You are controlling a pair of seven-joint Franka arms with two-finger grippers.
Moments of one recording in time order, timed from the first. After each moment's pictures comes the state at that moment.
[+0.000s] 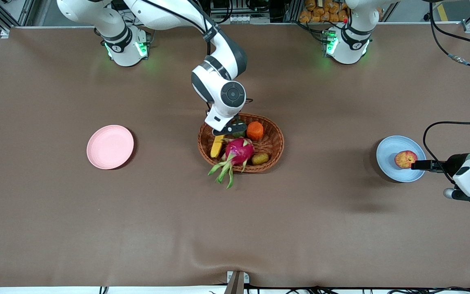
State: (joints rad) left arm 0.23 0.54 -0.10 -1.39 -0.03 1.71 0.26; right arm 0.90 0.61 -0.08 -1.59 0.17 1.85 0.54
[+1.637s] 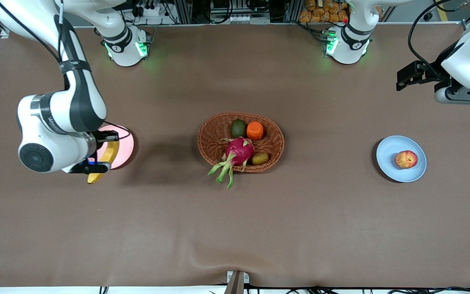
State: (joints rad) left arm -0.04 0.04 -0.12 -1.42 -0.03 1.32 -0.11; right arm 0.23 0.37 -0.11 -1.68 0.07 1.52 0.08
